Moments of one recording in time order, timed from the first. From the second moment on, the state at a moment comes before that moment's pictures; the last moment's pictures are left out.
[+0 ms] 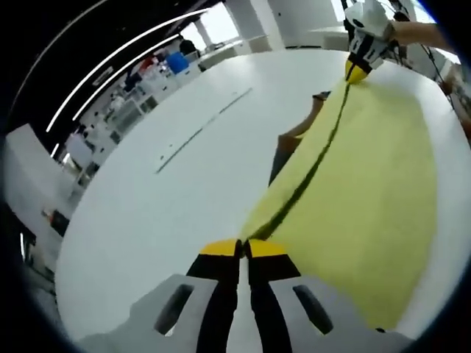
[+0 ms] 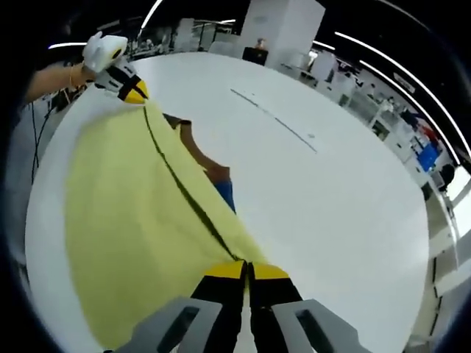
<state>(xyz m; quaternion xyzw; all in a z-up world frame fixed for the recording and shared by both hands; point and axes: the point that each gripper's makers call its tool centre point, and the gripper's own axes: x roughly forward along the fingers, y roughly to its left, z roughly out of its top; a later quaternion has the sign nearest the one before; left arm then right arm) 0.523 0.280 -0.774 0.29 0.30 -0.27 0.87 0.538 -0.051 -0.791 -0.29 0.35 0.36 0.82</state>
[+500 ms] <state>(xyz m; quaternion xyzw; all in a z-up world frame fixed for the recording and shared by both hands) 0.545 0.295 -0.756 0.10 0.28 -0.17 0.94 0.568 -0.062 -0.784 -0.18 0.36 0.26 0.88</state>
